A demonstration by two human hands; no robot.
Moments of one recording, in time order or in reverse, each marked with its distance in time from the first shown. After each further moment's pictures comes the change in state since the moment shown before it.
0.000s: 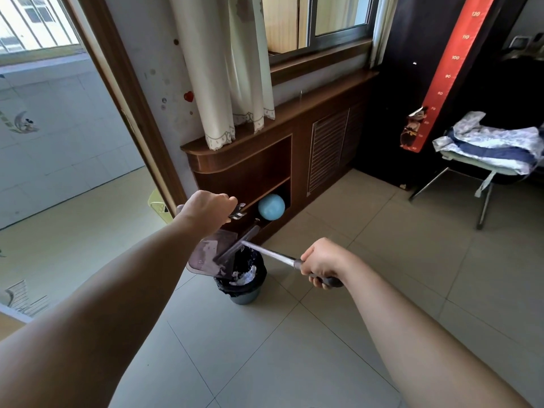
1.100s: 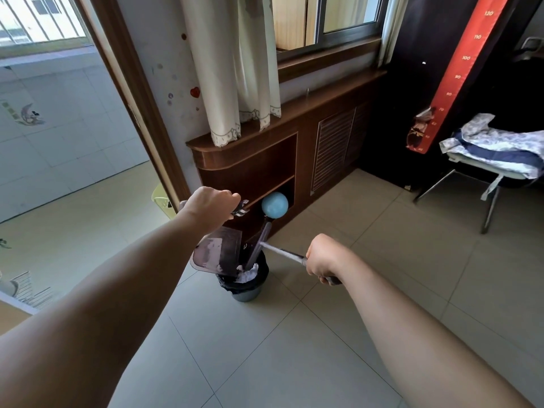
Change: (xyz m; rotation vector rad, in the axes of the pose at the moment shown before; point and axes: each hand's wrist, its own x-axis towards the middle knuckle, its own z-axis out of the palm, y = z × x) left_hand -0.004 -0.006 -0.006 -0.021 0.013 0.019; right_hand 0.006 -0.008 0.002 -0.354 0.142 -0.093
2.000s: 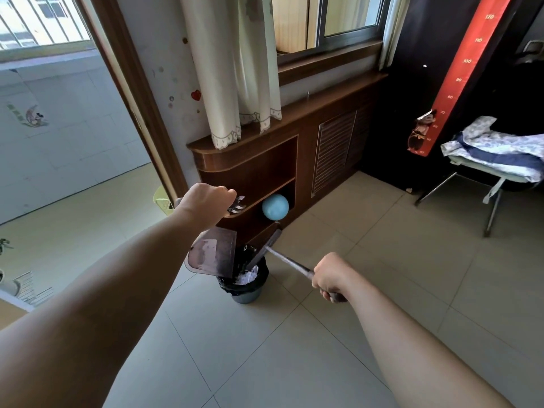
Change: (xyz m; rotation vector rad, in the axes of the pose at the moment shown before) left_hand -0.001 -0.004 -0.021 -0.009 -0.036 -0.041; right_hand 0.017 0.034 0.019 0.322 -0.046 0.223
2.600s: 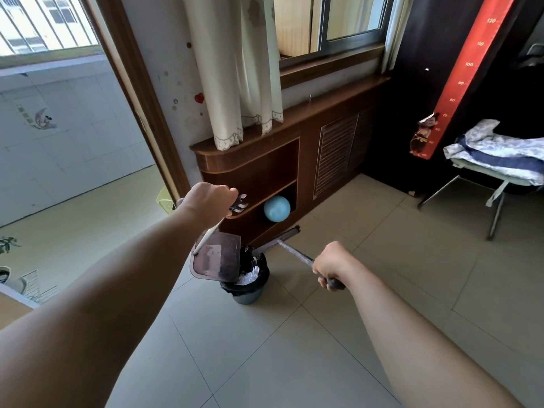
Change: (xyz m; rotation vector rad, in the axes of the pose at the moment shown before) left_hand -0.004 0.006 -0.015 -0.036 0.011 -0.025; right_hand -0.009 -0.010 -0.017 0.137 0.033 -0.026
